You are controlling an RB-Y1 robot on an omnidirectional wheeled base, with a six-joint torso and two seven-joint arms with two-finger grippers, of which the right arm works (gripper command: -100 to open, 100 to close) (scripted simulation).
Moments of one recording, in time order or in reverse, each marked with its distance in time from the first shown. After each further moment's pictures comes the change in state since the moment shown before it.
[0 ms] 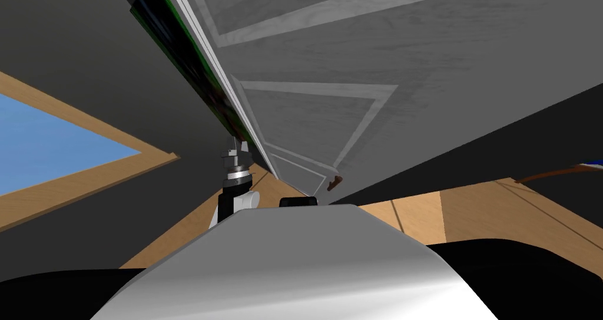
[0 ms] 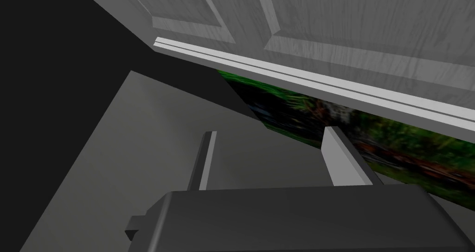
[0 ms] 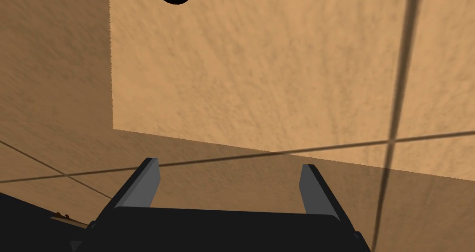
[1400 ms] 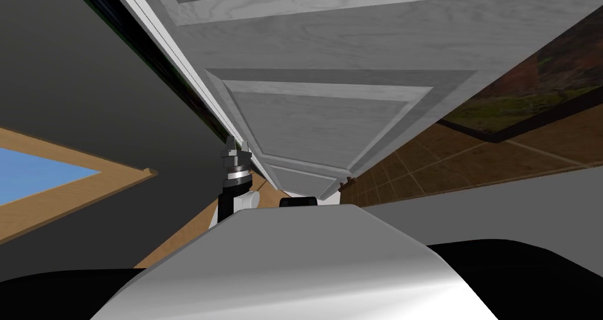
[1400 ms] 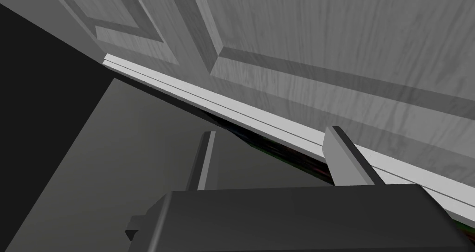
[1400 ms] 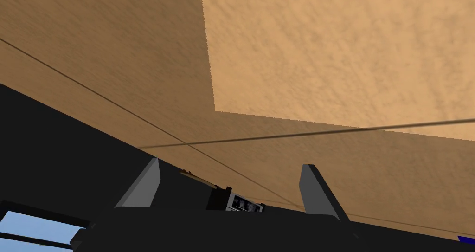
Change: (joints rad) arm -0.014 0.058 -0.101 0.049 -0.046 0.310 -0.098
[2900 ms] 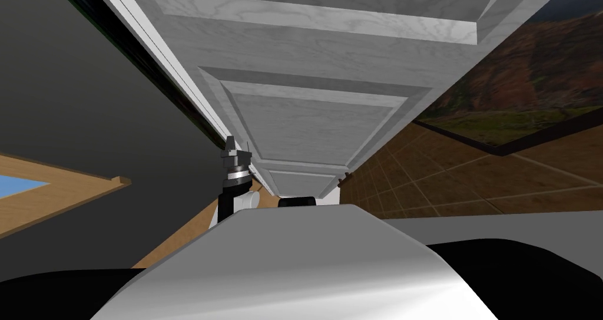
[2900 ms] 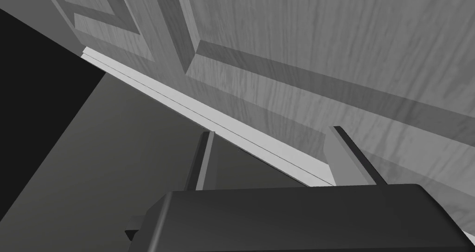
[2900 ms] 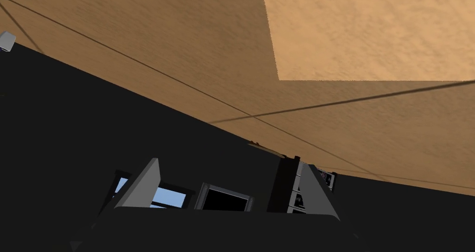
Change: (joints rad) arm 0.016 0.007 -0.079 0.090 -0.028 0.166 -0.063
